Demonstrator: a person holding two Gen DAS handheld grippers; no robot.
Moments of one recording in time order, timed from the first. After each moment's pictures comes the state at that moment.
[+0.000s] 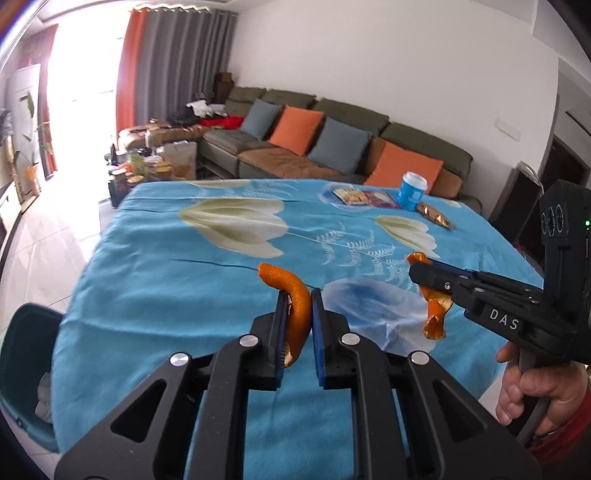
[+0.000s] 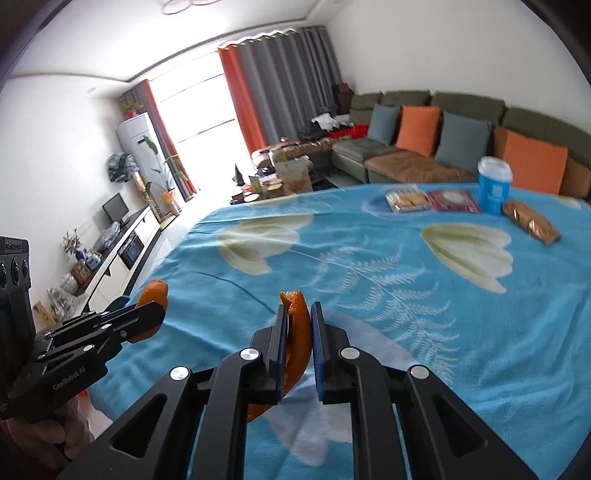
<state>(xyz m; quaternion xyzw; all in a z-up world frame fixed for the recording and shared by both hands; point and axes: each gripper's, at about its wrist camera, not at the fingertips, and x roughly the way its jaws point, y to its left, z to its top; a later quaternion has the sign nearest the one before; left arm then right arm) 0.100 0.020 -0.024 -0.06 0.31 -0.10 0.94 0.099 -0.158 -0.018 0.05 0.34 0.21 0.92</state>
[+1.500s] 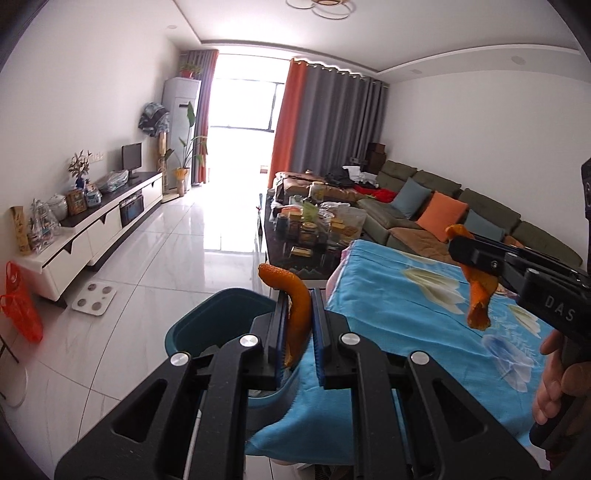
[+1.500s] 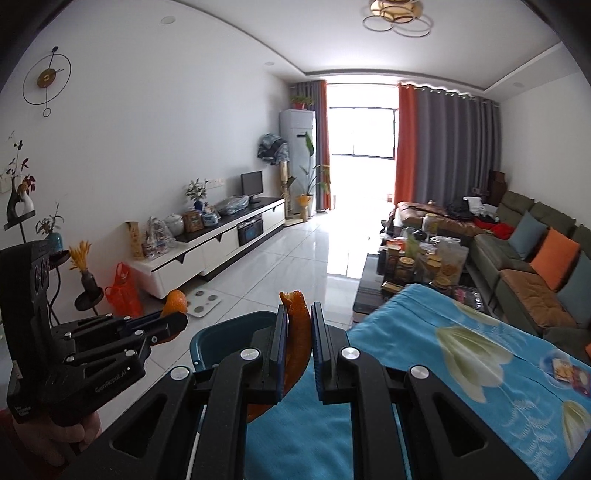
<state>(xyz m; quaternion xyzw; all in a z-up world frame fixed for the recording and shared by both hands) -0.100 0.202 0.040 -0.12 0.20 0.20 0.95 0.041 0.064 0.059 -0.09 0.21 0.46 0.86</state>
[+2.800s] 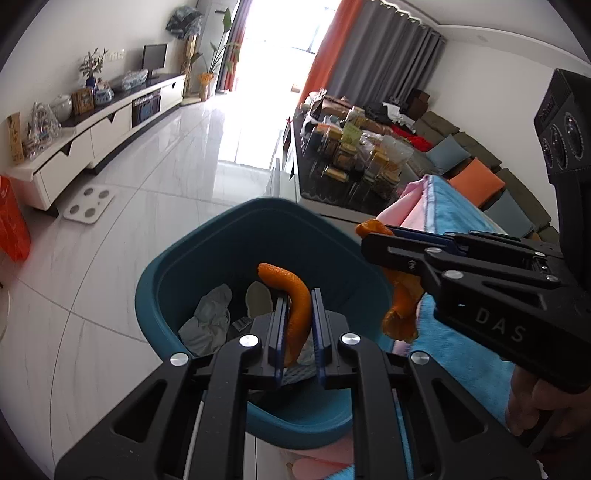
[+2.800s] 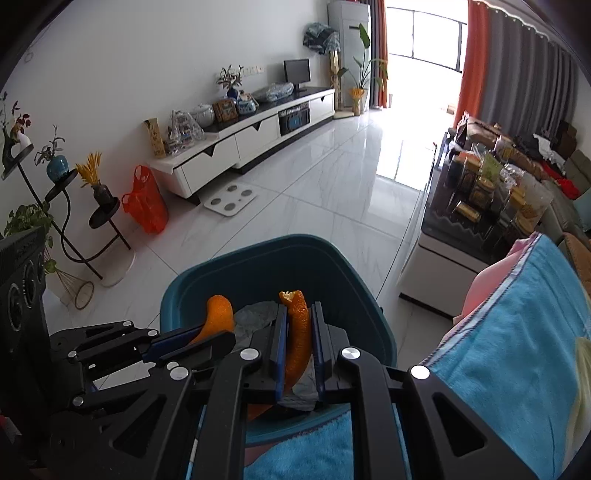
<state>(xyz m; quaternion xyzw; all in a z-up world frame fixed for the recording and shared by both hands) 0.032 0.342 -0.123 -0.25 0.33 0.21 0.88 0.106 0.251 -0.061 -0.21 0.40 0.50 0.74</state>
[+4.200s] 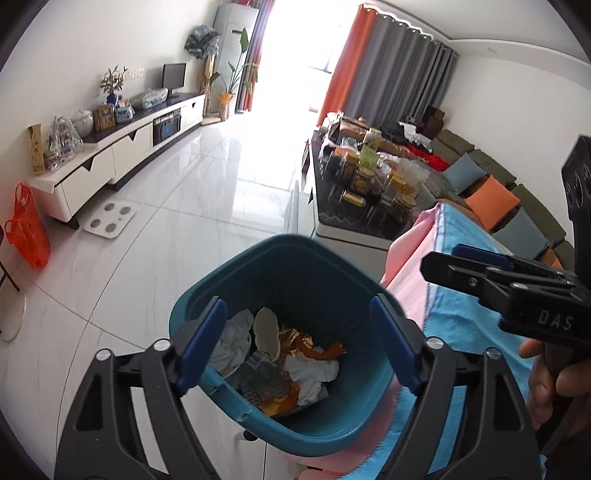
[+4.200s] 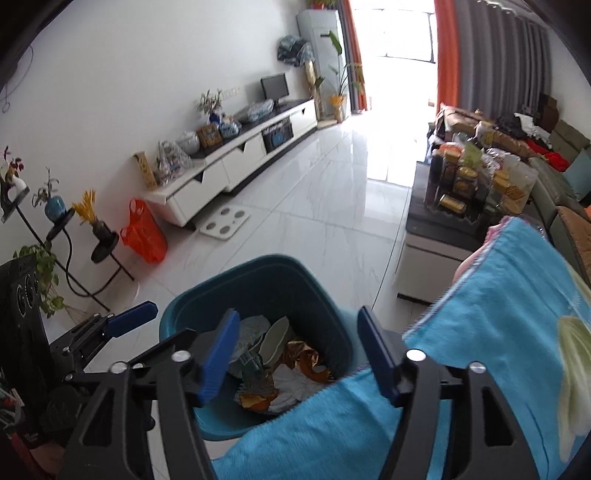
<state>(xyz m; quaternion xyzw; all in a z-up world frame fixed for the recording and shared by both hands) 0.021 0.340 -0.095 -0.23 0.30 0.26 0.89 0.138 0.195 -0.027 -0.13 0.39 0.49 0.77</state>
